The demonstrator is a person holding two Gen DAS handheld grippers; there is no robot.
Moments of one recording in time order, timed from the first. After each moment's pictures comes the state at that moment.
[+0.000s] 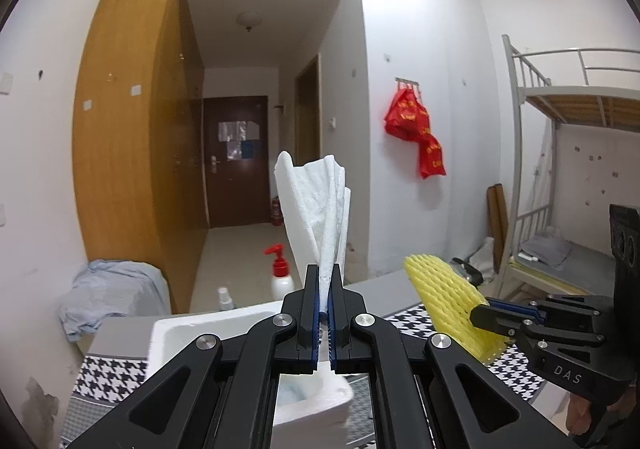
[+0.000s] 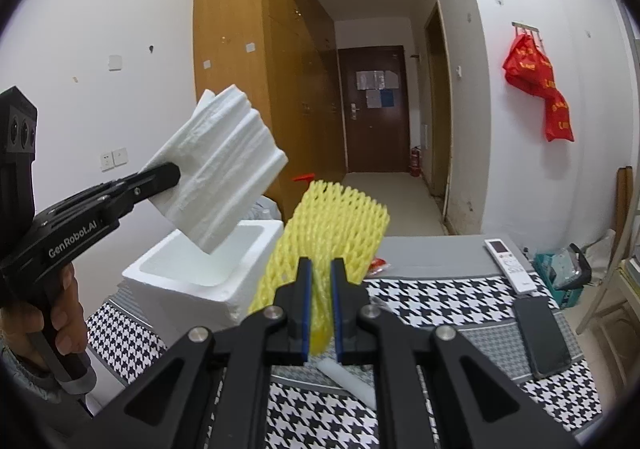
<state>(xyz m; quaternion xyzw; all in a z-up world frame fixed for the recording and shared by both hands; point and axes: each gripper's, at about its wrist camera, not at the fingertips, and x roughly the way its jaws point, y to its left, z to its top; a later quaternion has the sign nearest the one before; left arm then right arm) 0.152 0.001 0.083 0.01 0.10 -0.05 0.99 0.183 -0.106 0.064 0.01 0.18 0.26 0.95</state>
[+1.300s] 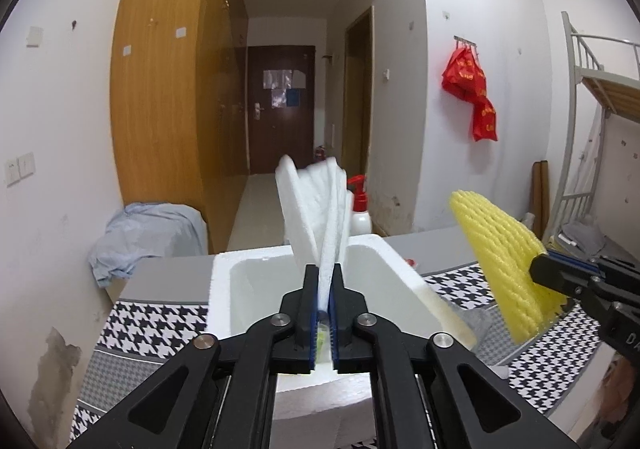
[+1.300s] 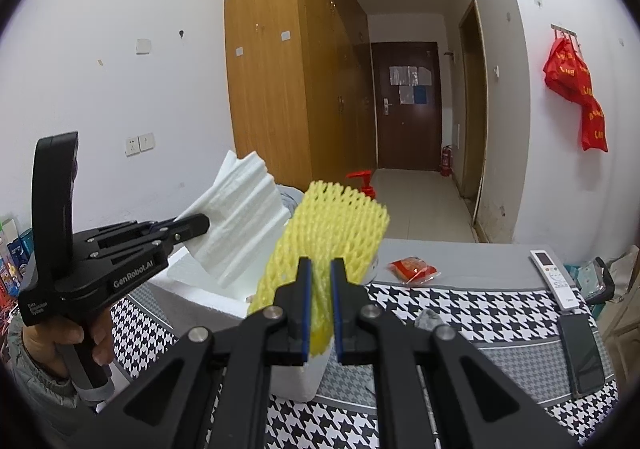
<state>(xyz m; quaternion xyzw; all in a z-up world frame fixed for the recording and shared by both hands) 0.180 0.060 0.044 -0.01 0.19 0.03 0.98 0.195 -0.050 0.061 -0.01 0.18 0.30 0.93</state>
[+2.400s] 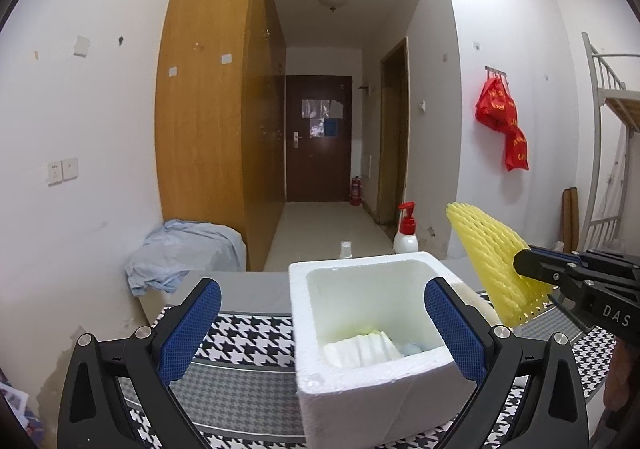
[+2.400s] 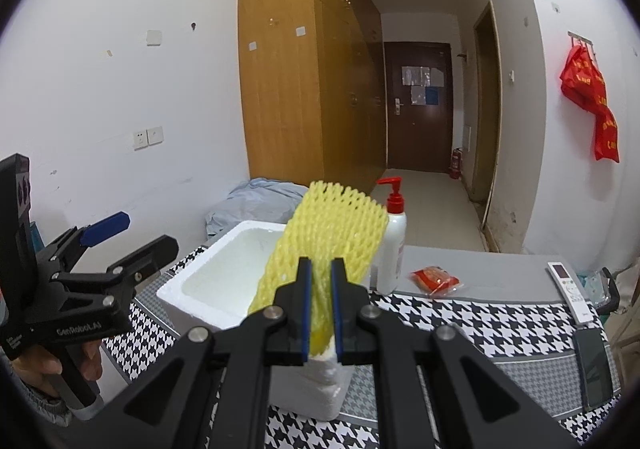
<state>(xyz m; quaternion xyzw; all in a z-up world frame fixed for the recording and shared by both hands) 0.132 0.098 0.048 -0.02 0.13 0.09 0.99 0.201 -0.013 0.067 -0.03 0.18 0.32 0.93</state>
